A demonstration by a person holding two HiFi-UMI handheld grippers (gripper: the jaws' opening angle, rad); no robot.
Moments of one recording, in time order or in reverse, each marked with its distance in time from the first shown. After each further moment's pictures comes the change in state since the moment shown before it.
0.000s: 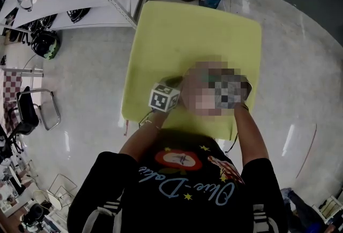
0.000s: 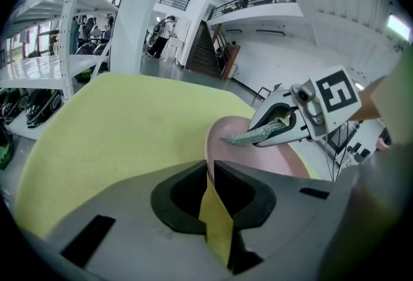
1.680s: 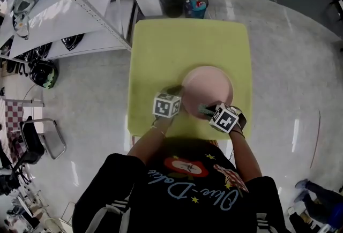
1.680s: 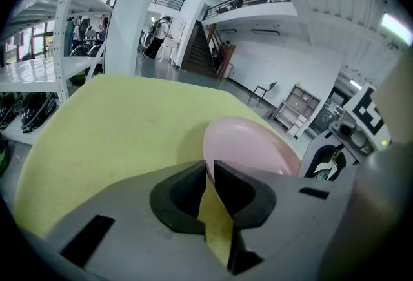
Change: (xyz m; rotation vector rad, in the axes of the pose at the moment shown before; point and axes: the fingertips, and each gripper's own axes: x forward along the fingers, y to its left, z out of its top) left arm -0.004 -0.002 -0.006 0.035 0.001 -0.030; right arm -0.024 0.136 0.020 0.578 -0.012 0.225
